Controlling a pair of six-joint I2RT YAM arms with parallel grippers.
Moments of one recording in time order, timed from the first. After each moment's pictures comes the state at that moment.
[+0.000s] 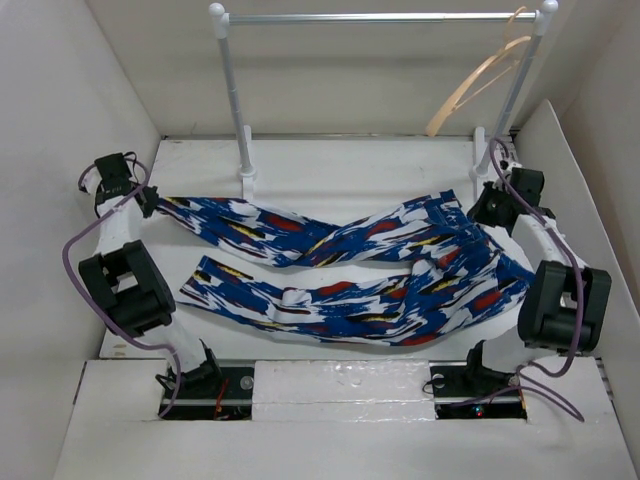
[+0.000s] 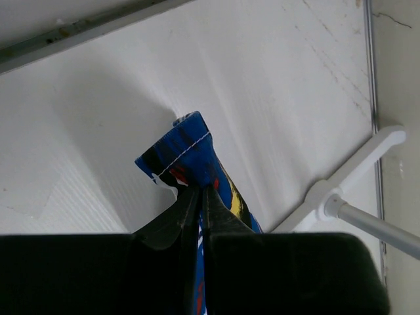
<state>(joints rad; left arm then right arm) 0.42 1.67 1.29 -0.43 -0.07 -0.87 -0.23 1.47 1.01 -0.26 -0.27 0.19</state>
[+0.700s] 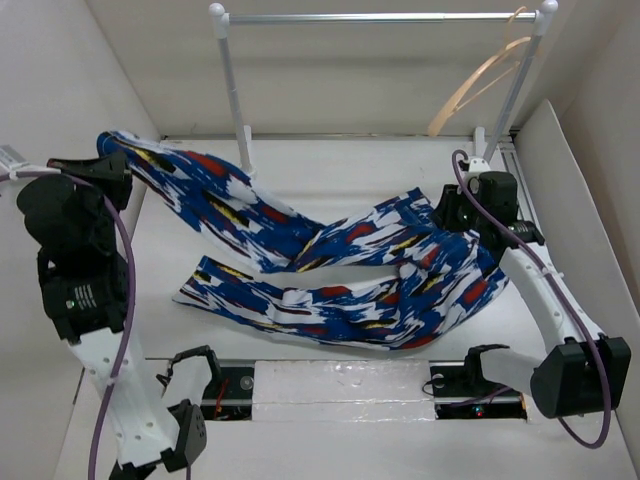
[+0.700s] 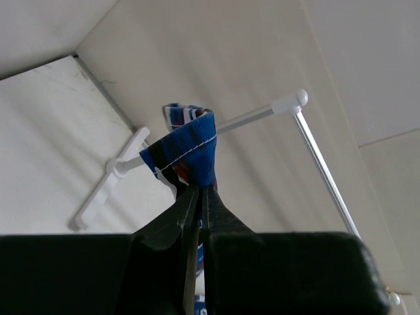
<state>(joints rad) 0.29 0.96 1.66 -0.78 -0.04 -0.97 0.10 1.16 0.96 -0.38 -0.22 0.14</state>
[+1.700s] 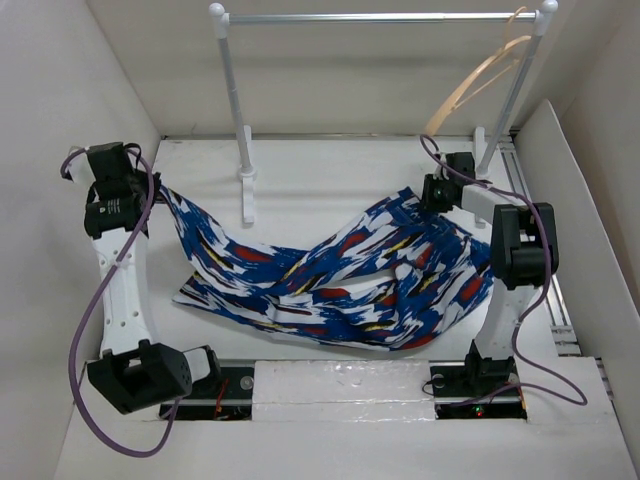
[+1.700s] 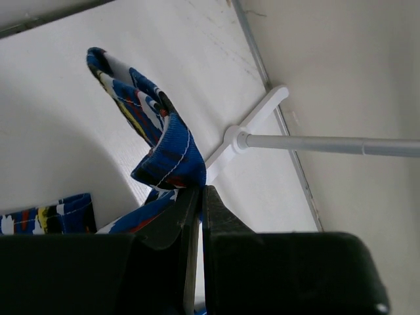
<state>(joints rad) 0.28 1.22 1.36 -0.71 -0.13 -0.93 0.04 2.00 1.34 -0.23 -0.22 0.12</state>
